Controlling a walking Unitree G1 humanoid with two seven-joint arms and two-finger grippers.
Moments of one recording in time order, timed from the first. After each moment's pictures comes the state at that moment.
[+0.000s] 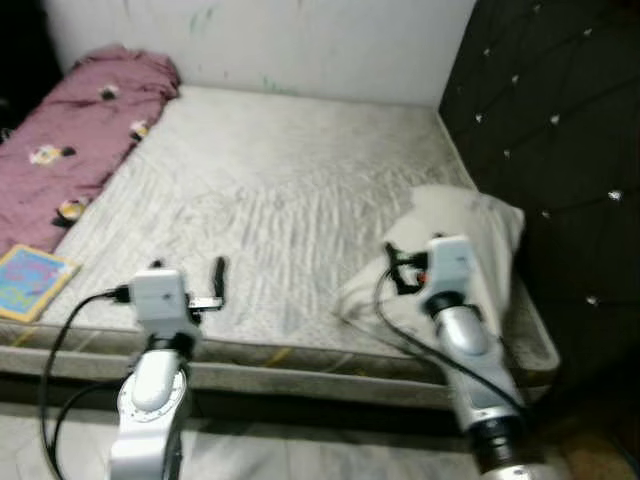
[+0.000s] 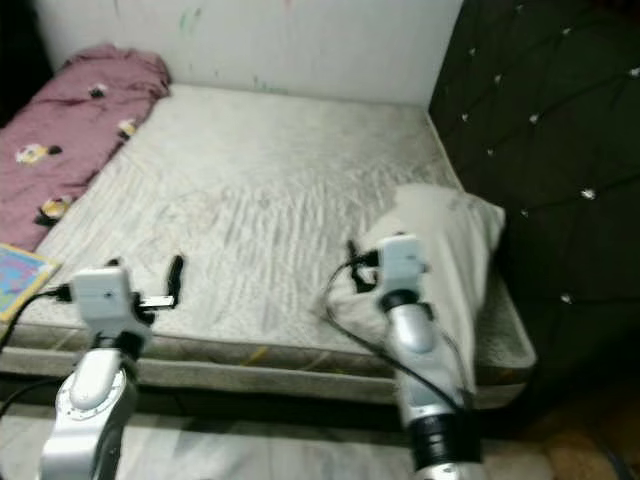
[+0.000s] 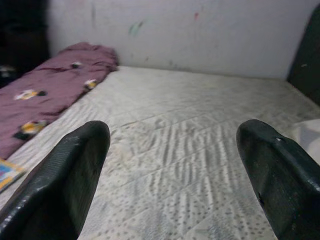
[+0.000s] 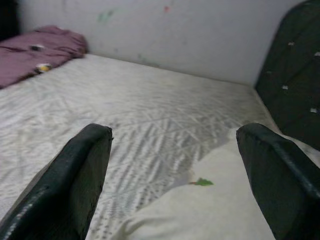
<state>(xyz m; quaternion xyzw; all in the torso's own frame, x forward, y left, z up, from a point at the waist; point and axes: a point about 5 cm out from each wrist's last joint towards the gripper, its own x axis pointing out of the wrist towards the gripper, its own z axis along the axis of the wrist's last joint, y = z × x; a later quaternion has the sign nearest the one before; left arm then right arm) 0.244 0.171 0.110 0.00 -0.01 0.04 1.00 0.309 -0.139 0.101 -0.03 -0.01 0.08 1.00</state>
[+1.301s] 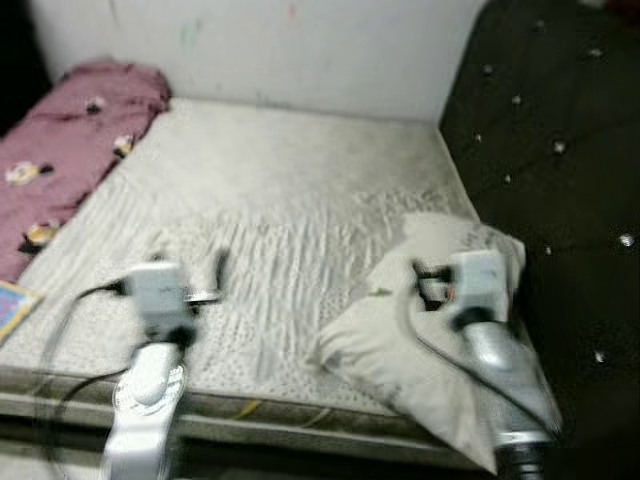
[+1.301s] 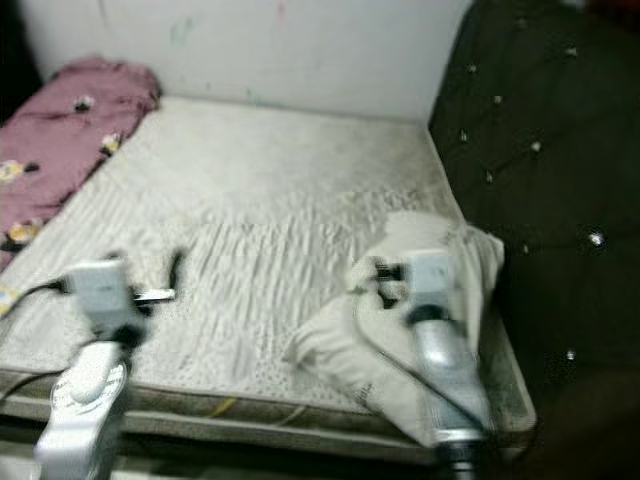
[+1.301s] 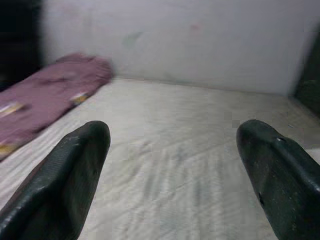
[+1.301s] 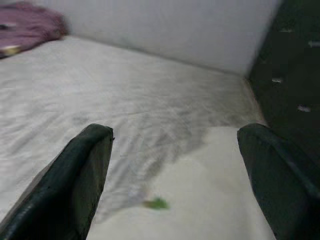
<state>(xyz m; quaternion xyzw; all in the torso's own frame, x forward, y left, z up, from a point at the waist) 0.246 0.176 0.113 0.00 -0.02 0.04 1.00 0.289 -0.163 0.097 -0.05 0.04 0.06 1.00</state>
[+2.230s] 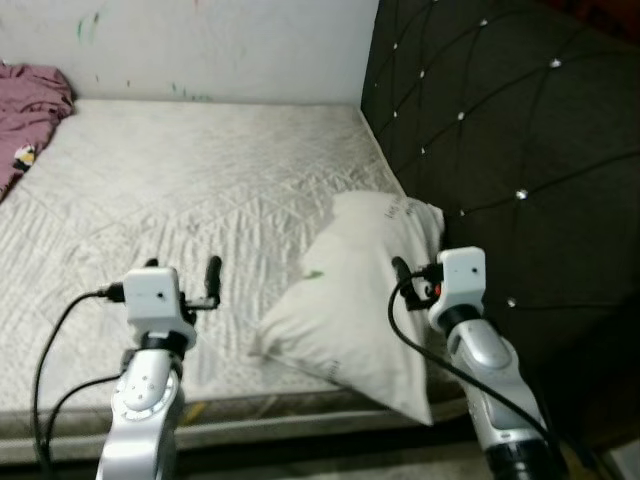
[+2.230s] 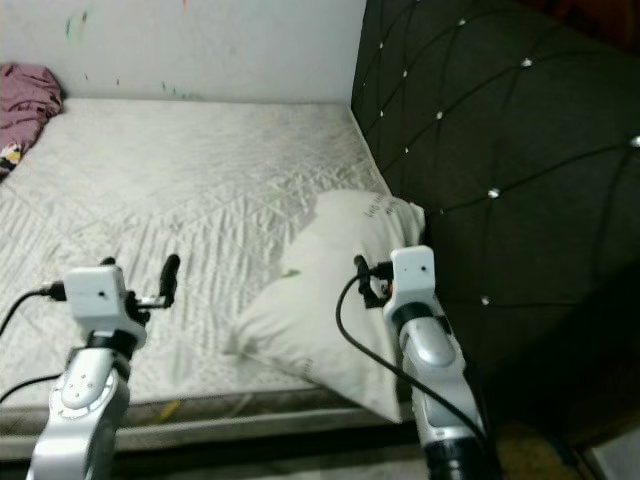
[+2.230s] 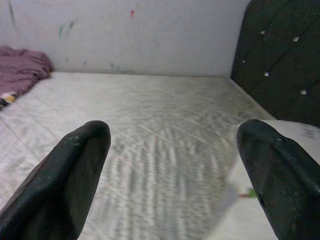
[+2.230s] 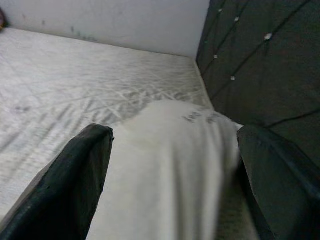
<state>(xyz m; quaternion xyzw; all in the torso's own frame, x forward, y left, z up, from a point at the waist) 0.245 0.169 0.111 0.00 -0.01 0.02 1.00 0.290 -0.166 0.098 -0.05 0.04 0.06 1.00</state>
